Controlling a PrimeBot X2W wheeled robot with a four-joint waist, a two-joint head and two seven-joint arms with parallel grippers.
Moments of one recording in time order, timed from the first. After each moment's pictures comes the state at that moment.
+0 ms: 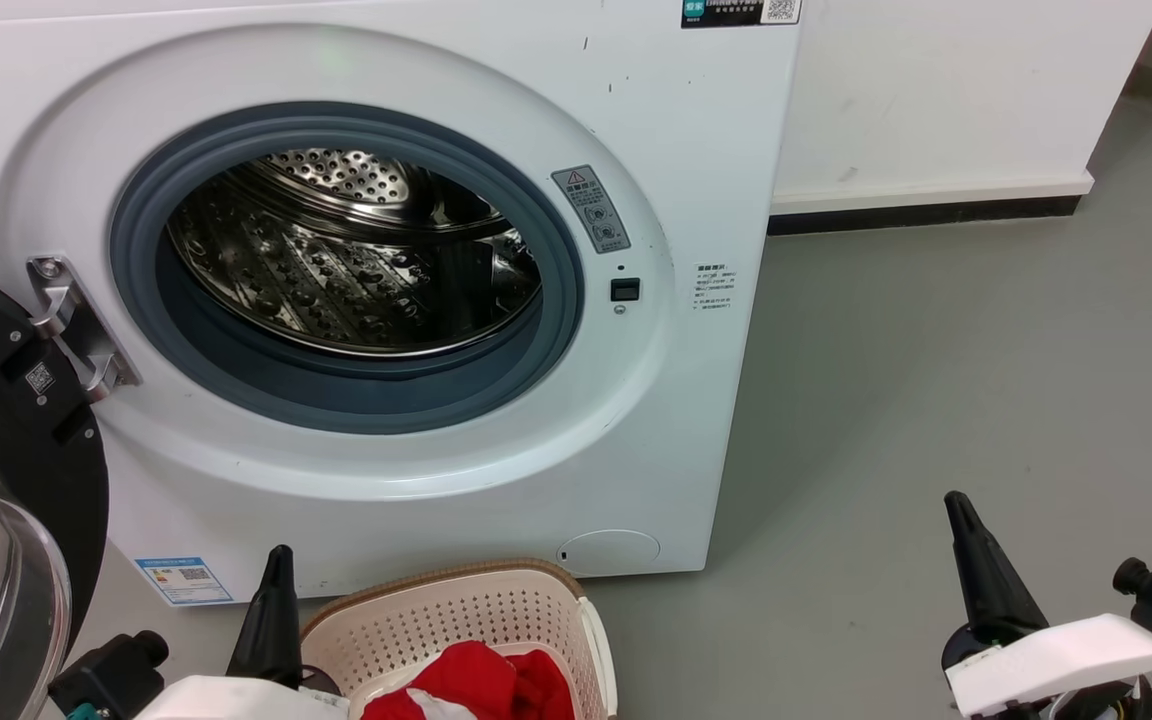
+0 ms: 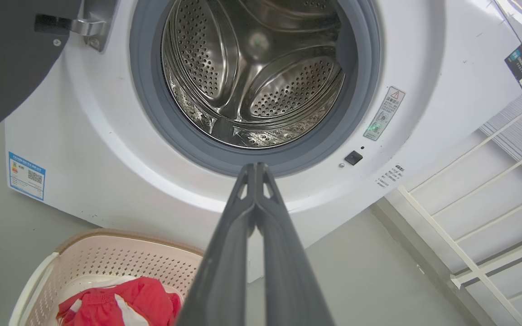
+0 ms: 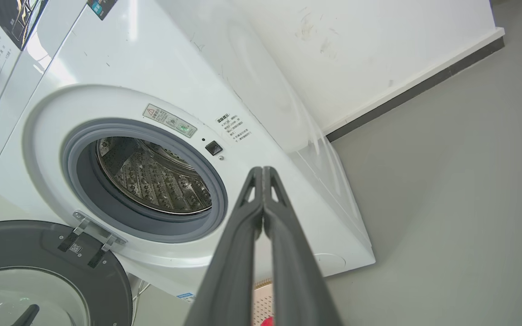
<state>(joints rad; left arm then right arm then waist) 0.11 0.08 0.00 0.02 -0.70 -0.03 -0.11 0.04 -0.08 0.03 0.07 0.71 0.13 -0.04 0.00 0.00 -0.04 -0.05</state>
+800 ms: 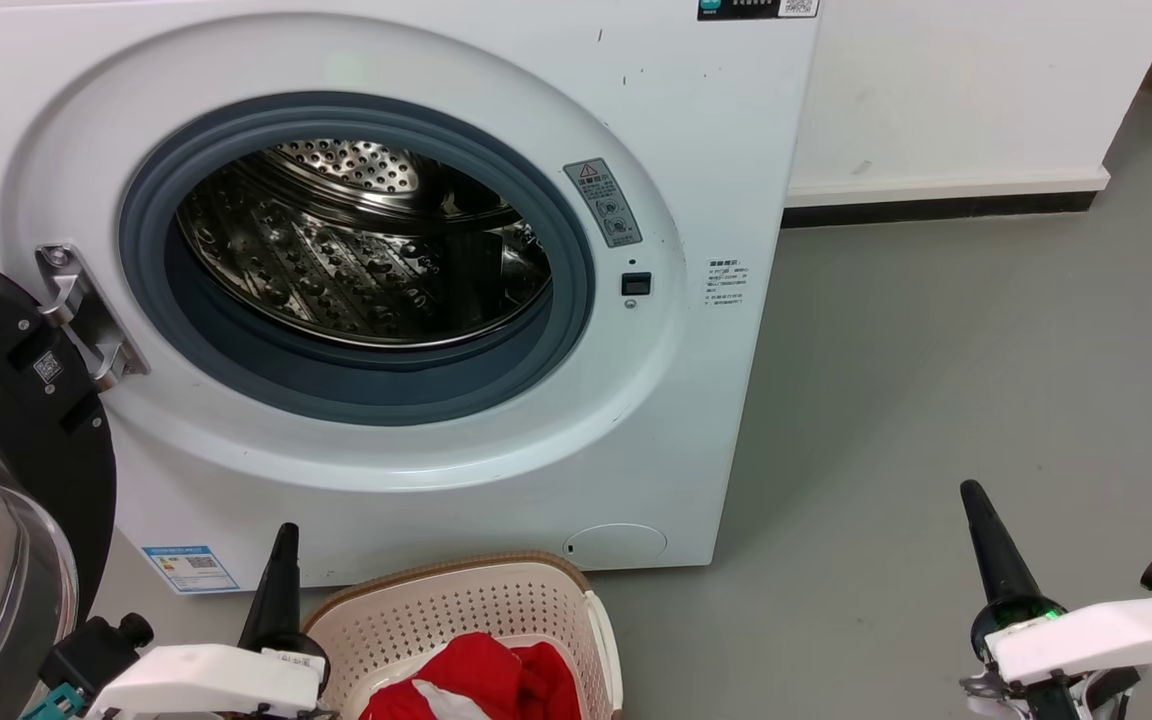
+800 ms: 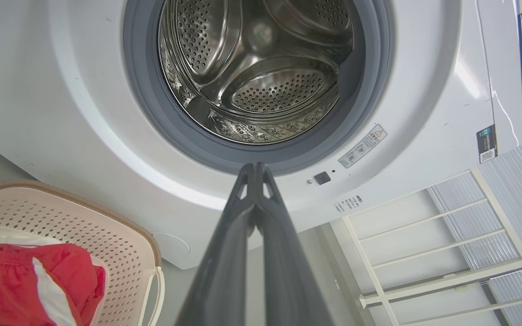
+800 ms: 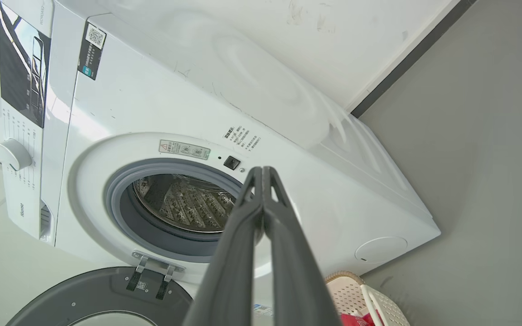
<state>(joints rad) 0.04 0.08 0.02 0.10 -1.04 -0.06 -0.05 0.00 -0.08 0.00 0.13 1.04 0.13 -0.01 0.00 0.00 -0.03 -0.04</state>
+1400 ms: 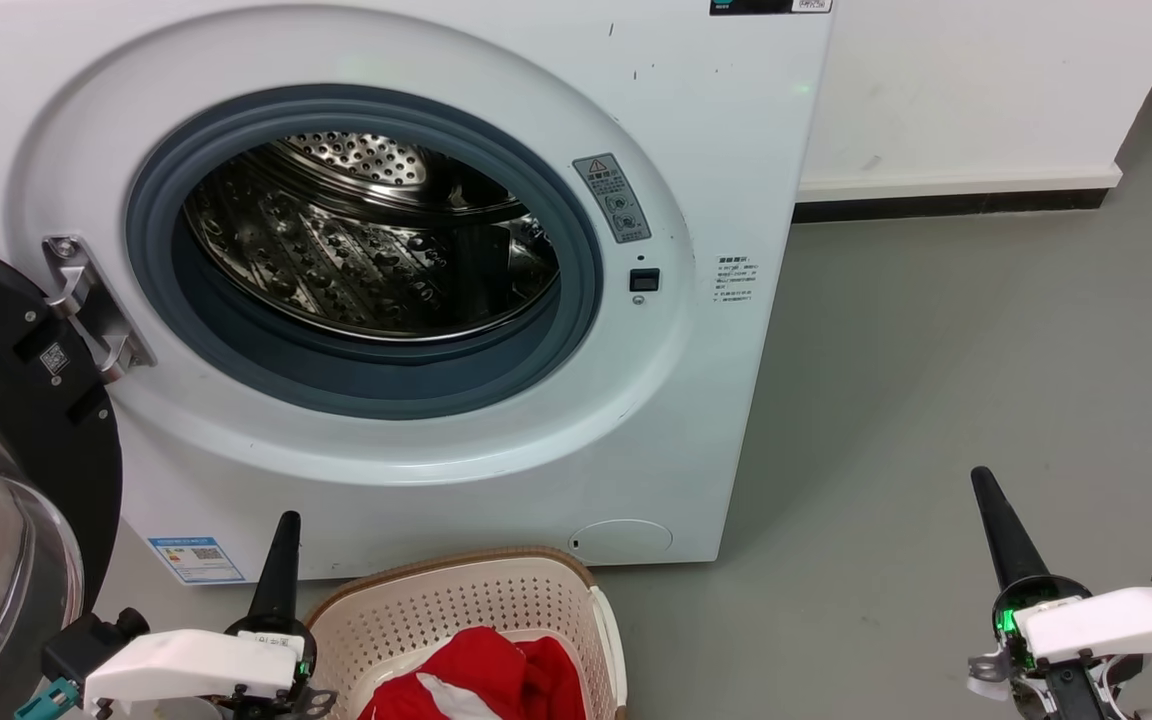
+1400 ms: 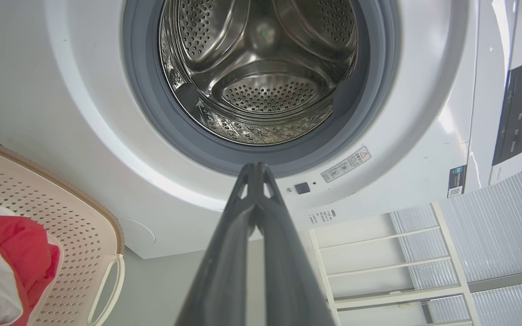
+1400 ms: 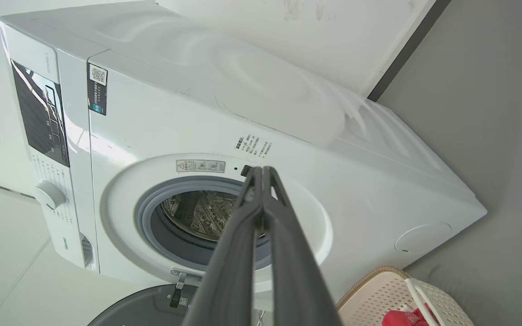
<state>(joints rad) -0.01 0.08 0.03 0.14 -1.23 -0.08 -0.01 -0.04 -0.08 -0.02 0.16 1.24 0.13 0.02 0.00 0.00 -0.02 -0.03</state>
